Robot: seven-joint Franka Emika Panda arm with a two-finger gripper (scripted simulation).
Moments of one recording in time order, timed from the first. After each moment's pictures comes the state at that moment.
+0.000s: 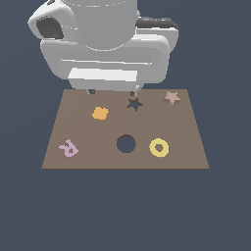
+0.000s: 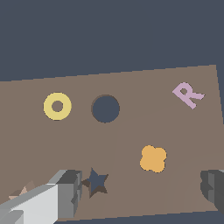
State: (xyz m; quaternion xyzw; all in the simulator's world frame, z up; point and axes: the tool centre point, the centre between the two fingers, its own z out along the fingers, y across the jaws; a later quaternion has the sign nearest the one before) arm 0.008 -0.029 0.189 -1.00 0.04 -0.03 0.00
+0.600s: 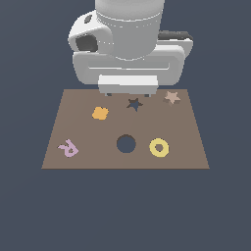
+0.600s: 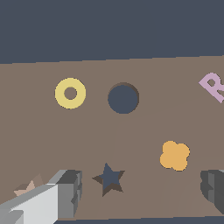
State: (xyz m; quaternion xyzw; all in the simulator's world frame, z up) arm -0.006 0.006 0.165 -1.00 0.02 -0.02 0.00
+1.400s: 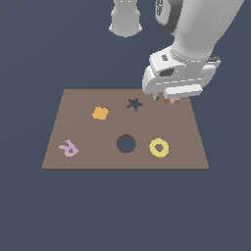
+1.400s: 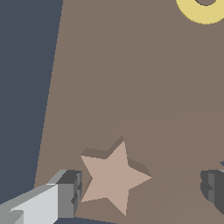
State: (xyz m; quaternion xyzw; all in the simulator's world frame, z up) arm -0.086 0.151 0.062 -1.00 -0.08 0.00 0.00
